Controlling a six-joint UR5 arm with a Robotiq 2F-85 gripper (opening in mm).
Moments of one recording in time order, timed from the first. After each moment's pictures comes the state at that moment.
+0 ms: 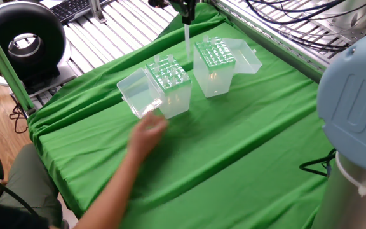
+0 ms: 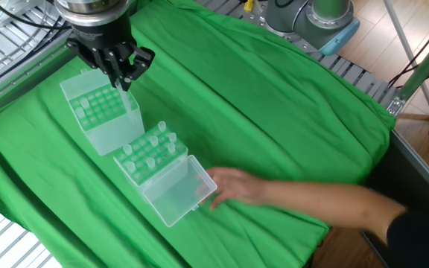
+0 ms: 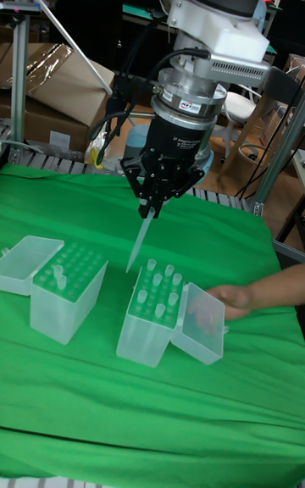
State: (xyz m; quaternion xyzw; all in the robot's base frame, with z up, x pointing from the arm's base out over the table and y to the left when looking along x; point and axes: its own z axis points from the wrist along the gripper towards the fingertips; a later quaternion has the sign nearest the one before) arm 0.579 -0.013 0.279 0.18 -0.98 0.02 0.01
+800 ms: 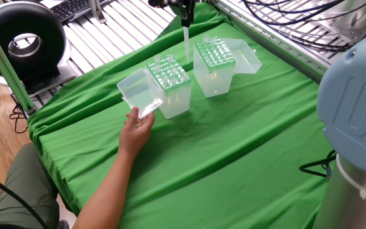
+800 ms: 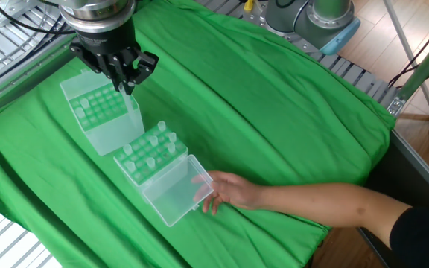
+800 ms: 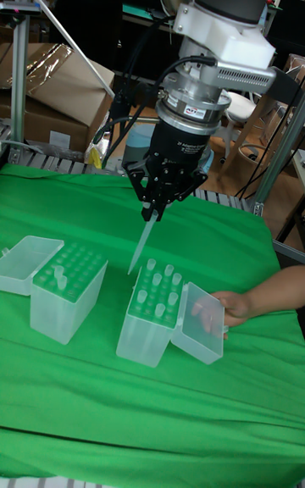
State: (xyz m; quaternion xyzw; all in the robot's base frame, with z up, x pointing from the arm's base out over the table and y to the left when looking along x) arm 0.581 -0.003 0.274 0.18 -0.98 0.02 0.01
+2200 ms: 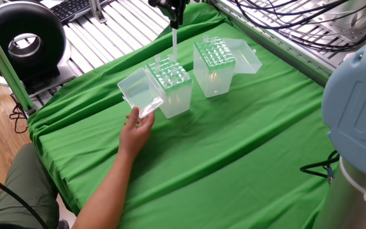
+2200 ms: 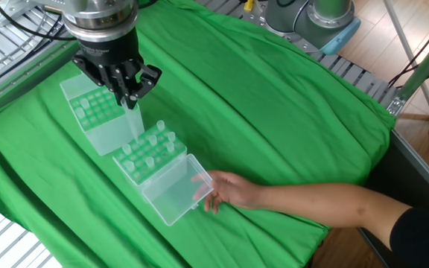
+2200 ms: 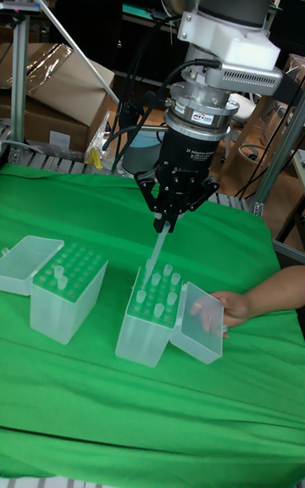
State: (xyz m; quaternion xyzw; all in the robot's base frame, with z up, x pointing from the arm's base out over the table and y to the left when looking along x) arm 0.596 0.016 0.269 0.16 -0.99 0.00 -0.02
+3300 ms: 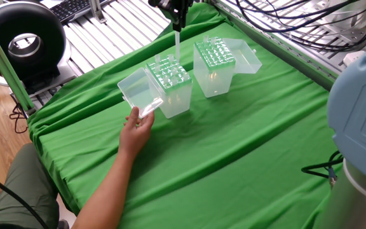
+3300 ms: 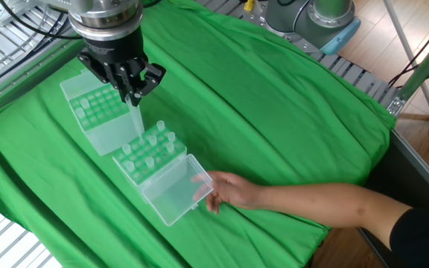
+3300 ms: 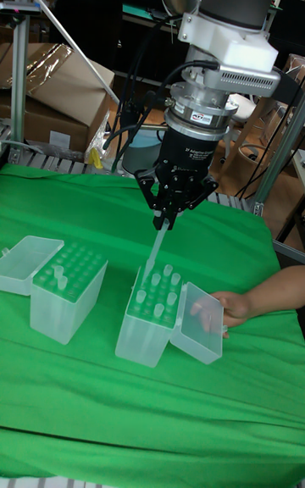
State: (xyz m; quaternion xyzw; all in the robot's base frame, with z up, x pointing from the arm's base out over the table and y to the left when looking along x) arm 0.587 0.015 0.265 0.15 -0.99 0.00 -0.01
